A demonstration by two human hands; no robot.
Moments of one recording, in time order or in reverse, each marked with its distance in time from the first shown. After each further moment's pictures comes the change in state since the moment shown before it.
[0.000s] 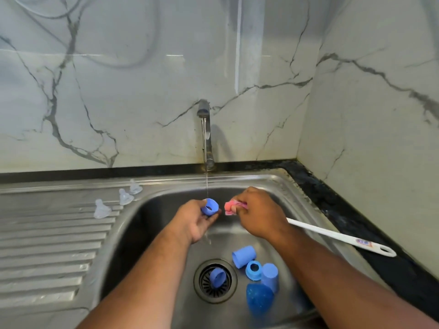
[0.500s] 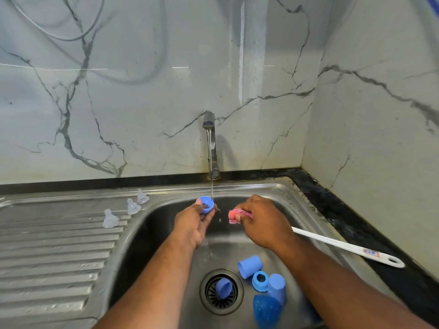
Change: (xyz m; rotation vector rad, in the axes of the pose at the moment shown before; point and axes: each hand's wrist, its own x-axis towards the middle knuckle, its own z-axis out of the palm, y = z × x) left_hand -0.004 0.009 -0.002 -0.107 0.068 0.199; right_hand -0.004 -0.006 -0.003 -0.019 0.017 -0.027
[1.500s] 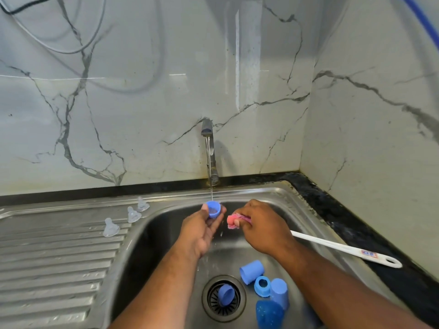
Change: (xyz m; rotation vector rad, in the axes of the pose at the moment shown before) left_hand -0.009 -0.006 0.002 0.018 -0.091 -0.070; right_hand -0.004 -0.006 -0.001 0.009 0.019 -0.009
